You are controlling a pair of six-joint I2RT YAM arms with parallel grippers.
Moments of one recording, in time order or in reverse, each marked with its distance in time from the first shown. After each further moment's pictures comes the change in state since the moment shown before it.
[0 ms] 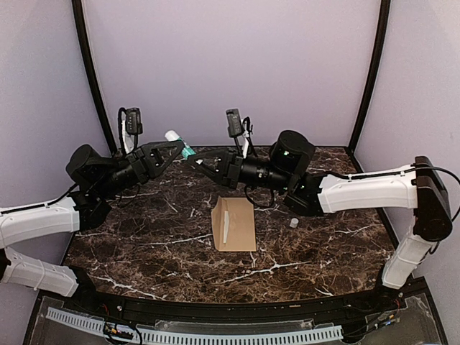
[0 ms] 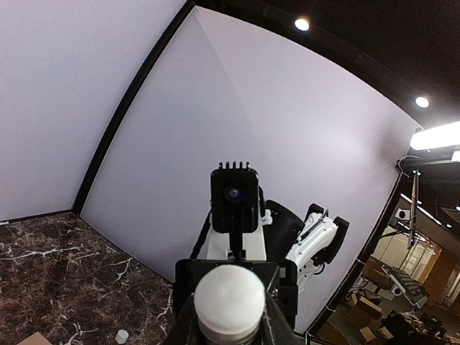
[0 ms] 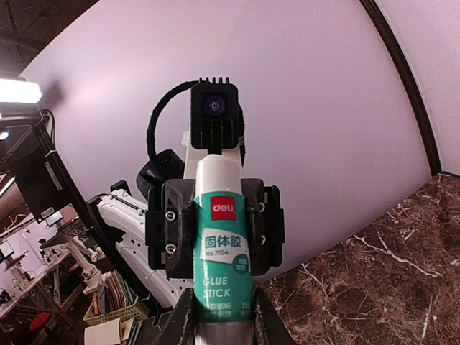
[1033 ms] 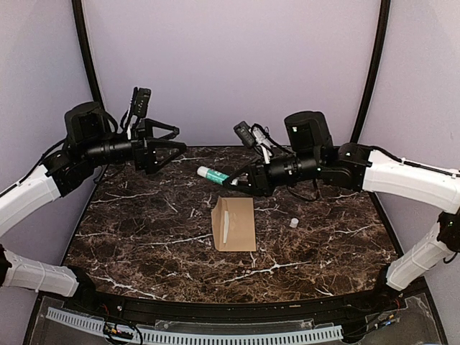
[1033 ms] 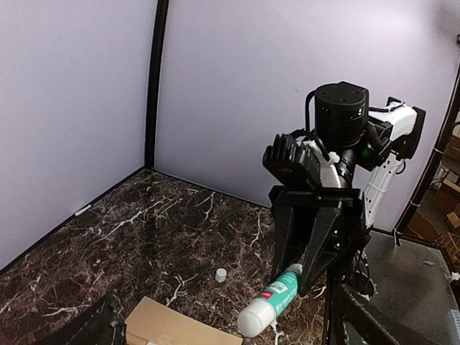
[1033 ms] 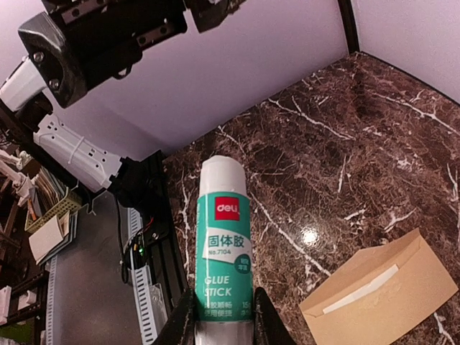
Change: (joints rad) left arm 0.097 -0.039 0.344 -0.831 0.092 0.576; right arm -0.068 -0.245 0.101 -0.966 0.039 -0.358
